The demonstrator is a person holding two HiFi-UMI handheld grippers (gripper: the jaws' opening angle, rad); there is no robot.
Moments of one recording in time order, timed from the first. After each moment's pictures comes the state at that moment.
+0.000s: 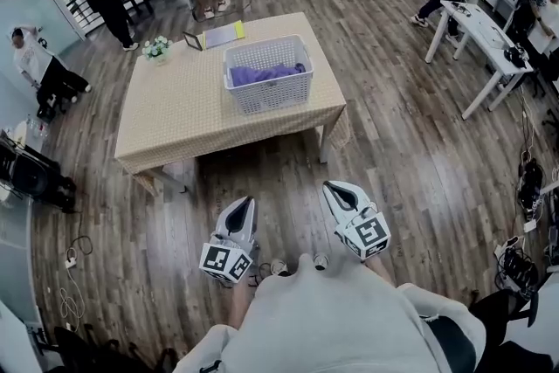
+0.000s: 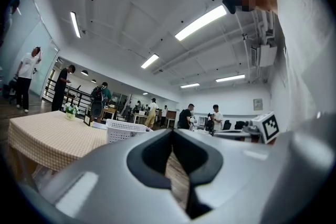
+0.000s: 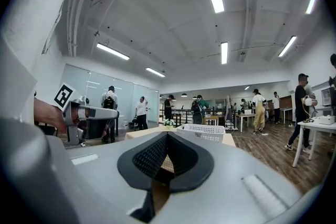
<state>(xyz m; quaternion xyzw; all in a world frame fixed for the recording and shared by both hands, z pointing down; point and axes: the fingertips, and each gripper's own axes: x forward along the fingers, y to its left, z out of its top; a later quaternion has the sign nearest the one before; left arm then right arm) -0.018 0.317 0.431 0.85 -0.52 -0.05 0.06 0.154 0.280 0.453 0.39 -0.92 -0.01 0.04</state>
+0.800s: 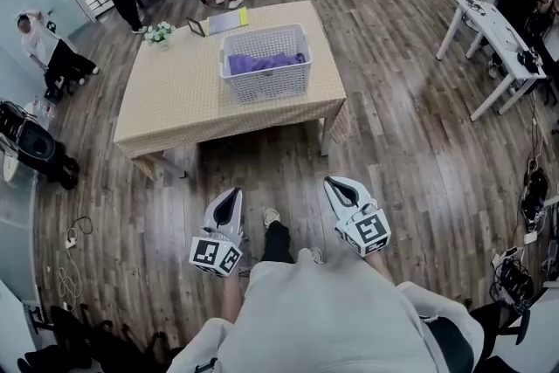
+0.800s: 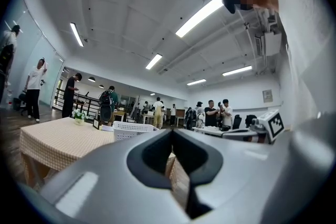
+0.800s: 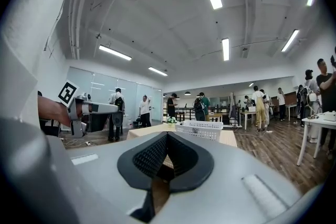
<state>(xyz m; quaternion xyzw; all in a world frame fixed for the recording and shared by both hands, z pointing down) -0.002 0.304 0.436 0.82 -0.57 -0.03 0.04 0.196 0.260 0.474 0.36 -0.93 0.01 0.04</state>
